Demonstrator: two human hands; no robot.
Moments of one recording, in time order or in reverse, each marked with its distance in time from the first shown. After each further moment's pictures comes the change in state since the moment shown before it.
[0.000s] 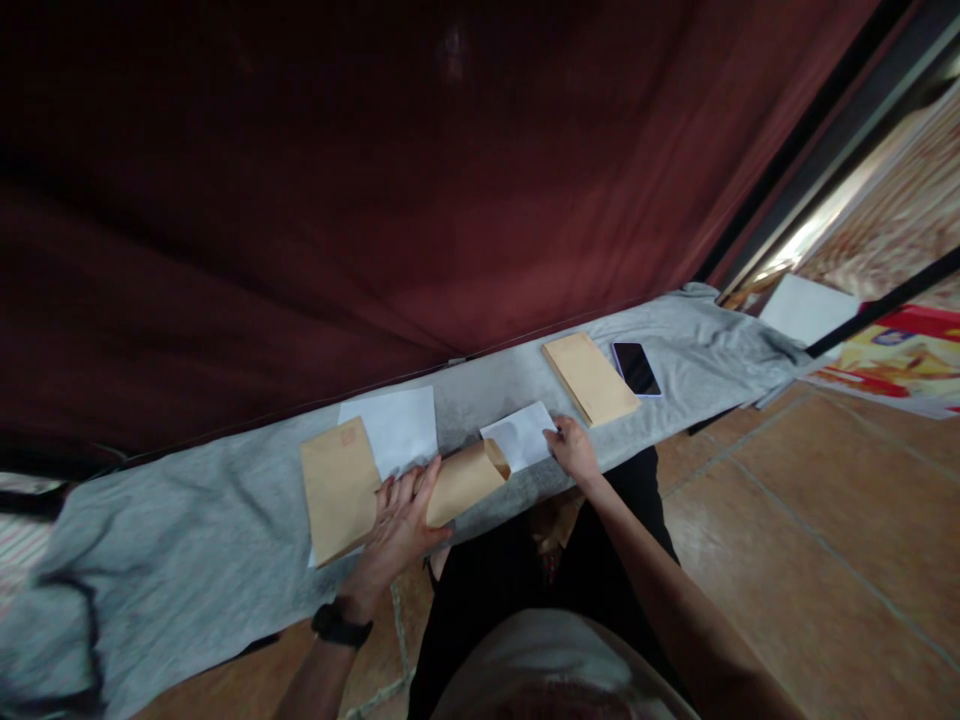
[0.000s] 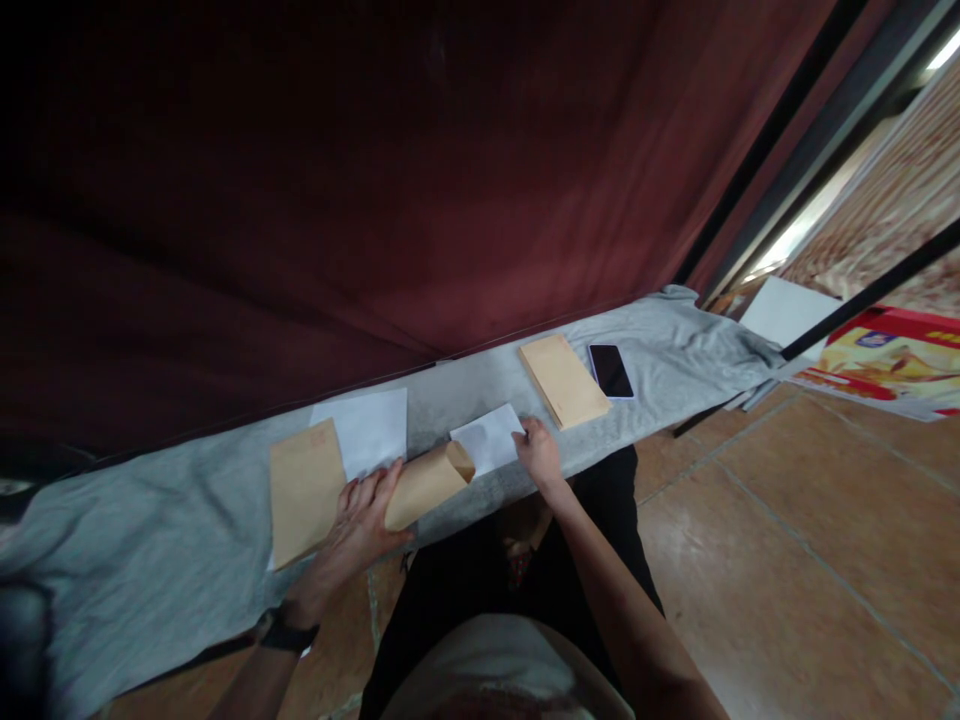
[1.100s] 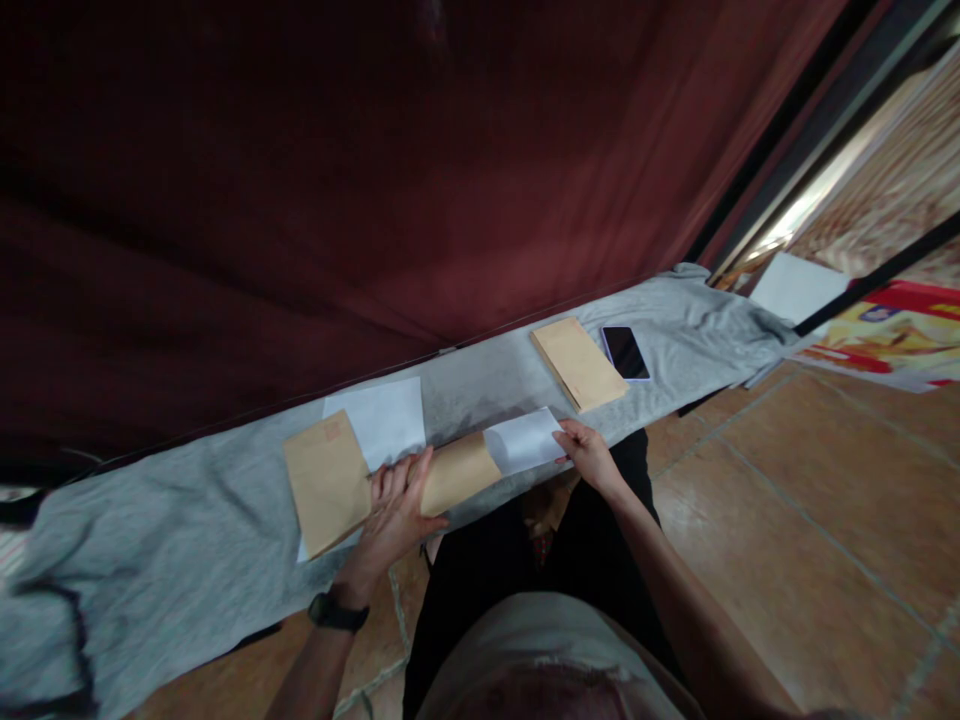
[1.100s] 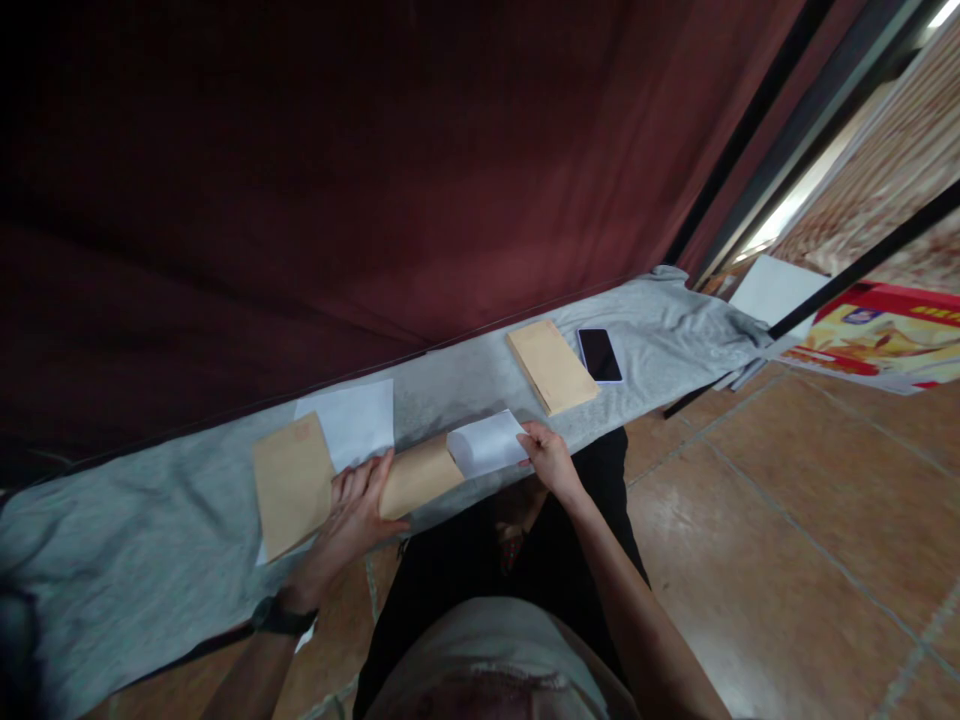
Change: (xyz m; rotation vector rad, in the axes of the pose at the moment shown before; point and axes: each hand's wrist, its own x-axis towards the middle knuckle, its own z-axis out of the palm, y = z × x) left_hand 0.009 0.008 -0.001 0.026 0.017 0.047; right_hand -0.039 0.008 -0.039 0.590 -0.180 0.082
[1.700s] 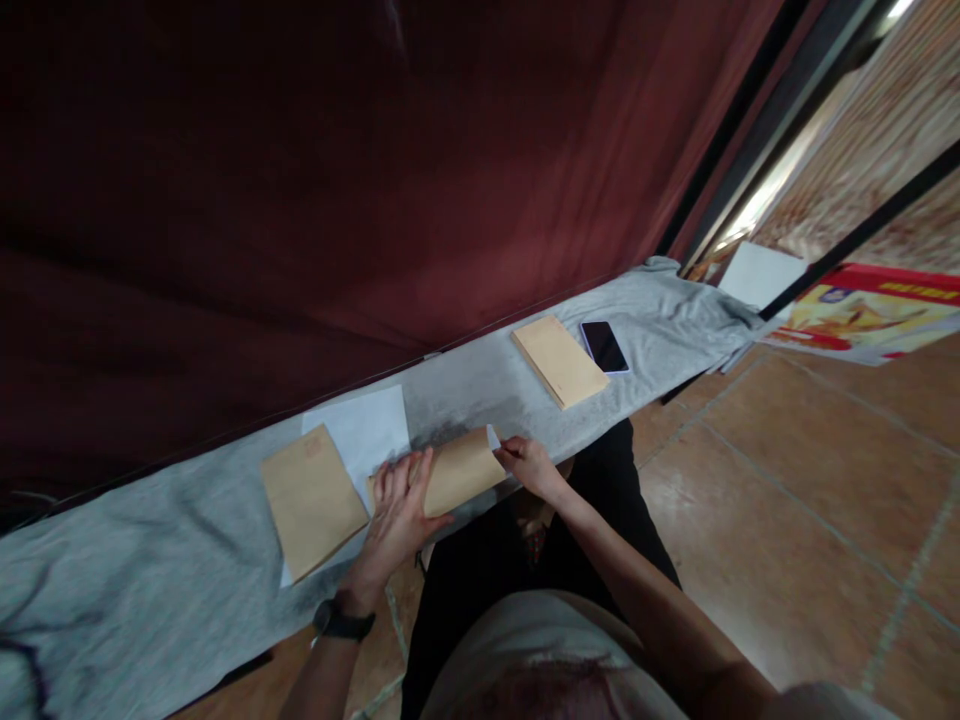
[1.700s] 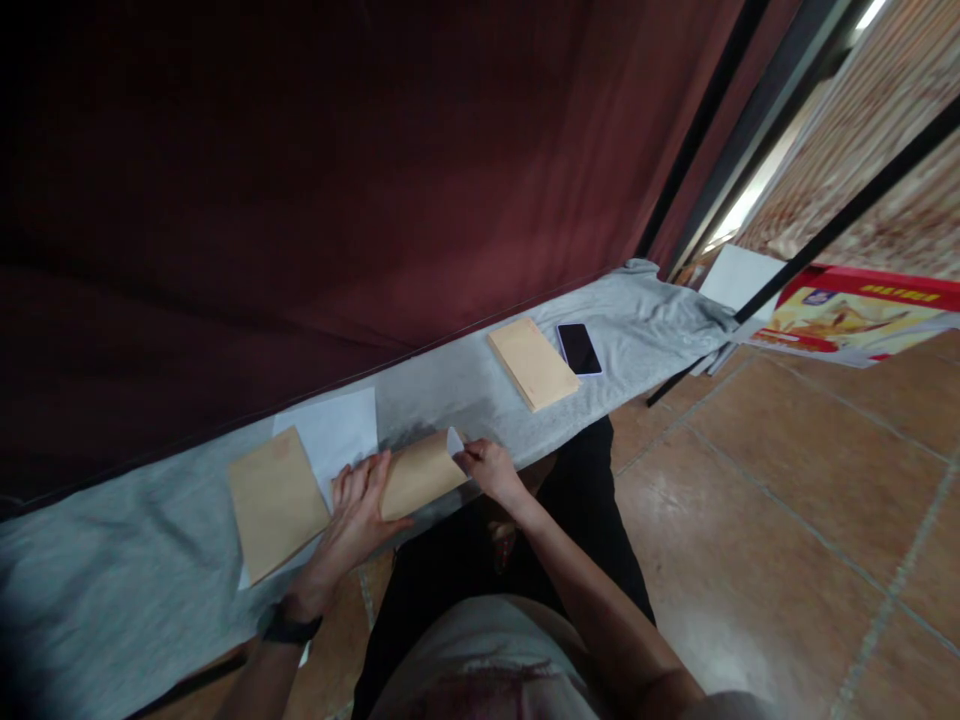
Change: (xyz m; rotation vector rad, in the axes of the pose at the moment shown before) left_hand 0.019 0.016 0.007 -0.043 0.078 0.089; right_hand 0.000 -0.001 0.063 -0.268 -0.109 -0.125
